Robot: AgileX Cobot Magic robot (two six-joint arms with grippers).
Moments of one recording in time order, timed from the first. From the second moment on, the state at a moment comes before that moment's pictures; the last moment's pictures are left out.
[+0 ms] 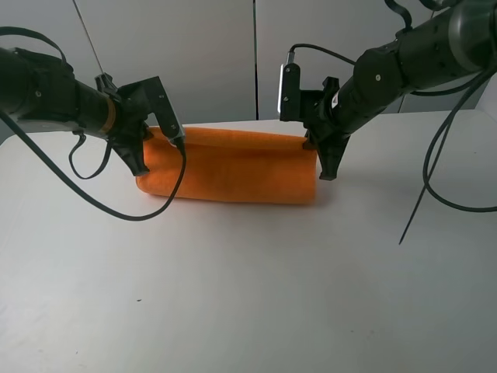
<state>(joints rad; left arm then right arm) -0.37 1.83 -1.01 1.33 0.17 -0.41 0.42 1.93 -1.13 -0.13 0.28 -0.96</state>
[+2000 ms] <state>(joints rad) -0.36 2.03 -1.10 1.75 0.31 -0.92 0.38 2.00 -1.14 -0.35 0.21 -0.80</state>
